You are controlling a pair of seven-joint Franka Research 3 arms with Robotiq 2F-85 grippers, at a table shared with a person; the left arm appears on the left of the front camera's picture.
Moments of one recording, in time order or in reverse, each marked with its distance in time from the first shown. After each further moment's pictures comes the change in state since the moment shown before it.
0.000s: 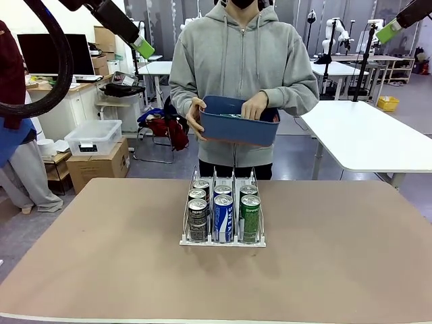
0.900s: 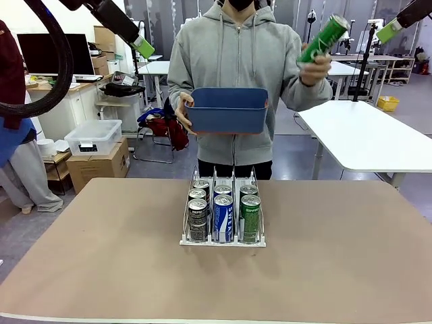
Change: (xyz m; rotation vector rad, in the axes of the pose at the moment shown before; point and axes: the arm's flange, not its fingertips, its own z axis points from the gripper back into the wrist) left arm 0.000 0.000 0.000 0.000 0.000 0.000; right arm 0.000 0.000 0.000 0.000 0.000 0.000
